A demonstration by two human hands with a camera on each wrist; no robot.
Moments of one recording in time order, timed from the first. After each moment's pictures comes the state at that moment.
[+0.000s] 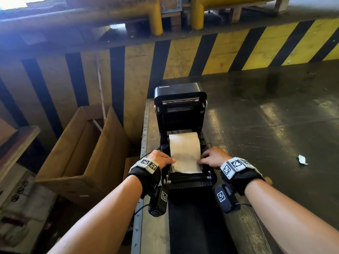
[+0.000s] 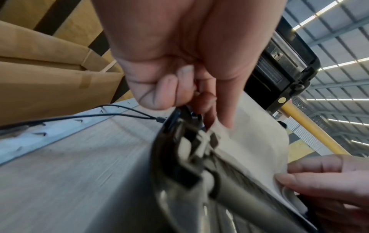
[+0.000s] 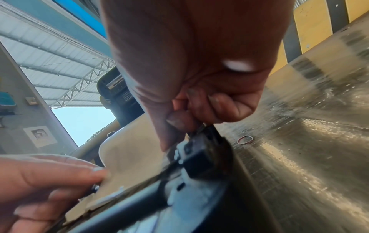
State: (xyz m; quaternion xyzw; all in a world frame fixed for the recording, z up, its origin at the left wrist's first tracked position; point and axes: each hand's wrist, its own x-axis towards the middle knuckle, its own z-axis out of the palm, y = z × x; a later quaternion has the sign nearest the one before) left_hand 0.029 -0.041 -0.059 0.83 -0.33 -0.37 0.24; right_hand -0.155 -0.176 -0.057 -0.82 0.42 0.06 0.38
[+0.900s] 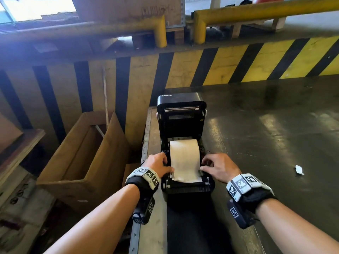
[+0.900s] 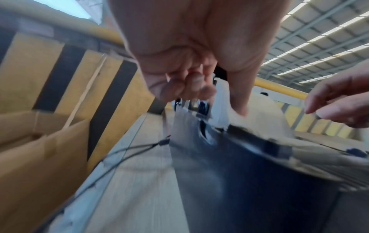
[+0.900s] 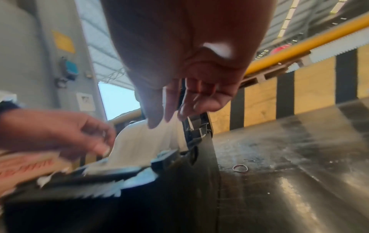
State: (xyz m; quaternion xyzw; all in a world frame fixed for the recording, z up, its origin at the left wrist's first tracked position) left_hand 0.024 -0.031 -0.043 0.86 -0.44 -0.22 0.15; right_hand -0.186 -0.160 -0.044 -0.89 0.34 -0.08 0.28
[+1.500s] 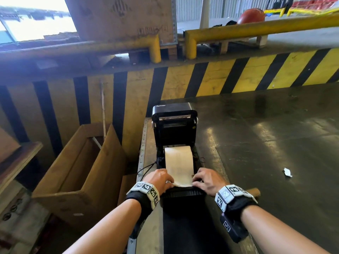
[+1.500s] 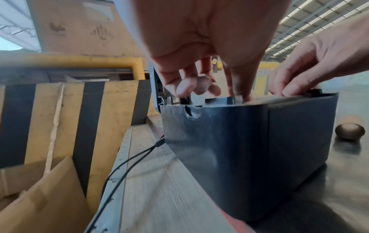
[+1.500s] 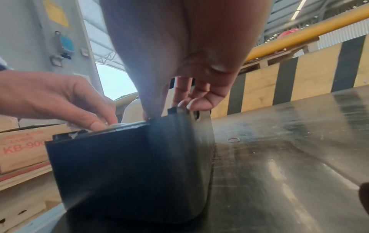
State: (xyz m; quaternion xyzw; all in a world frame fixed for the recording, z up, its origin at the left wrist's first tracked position) left_hand -0.013 -0.012 -0.040 0.78 -0.60 -0.16 0.03; right_hand -0.194 -0.132 -0.055 -0.92 0.30 -0.03 0.27
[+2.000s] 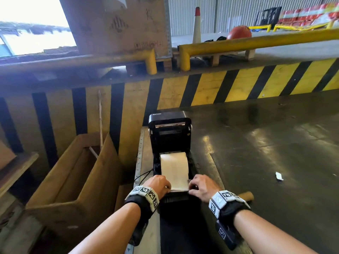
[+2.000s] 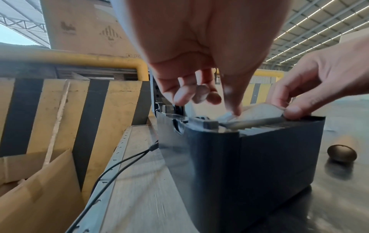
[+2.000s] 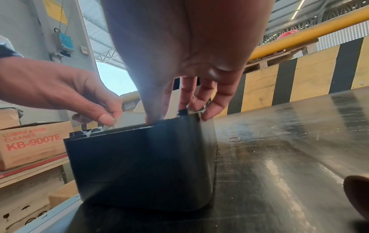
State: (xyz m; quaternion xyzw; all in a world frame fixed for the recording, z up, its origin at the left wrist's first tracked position) left_hand -0.024 -0.012 -0.027 0.78 -0.61 -0.15 0.00; right_hand -0.199 -0.119 -0.051 -0.91 0.31 -0.03 0.27
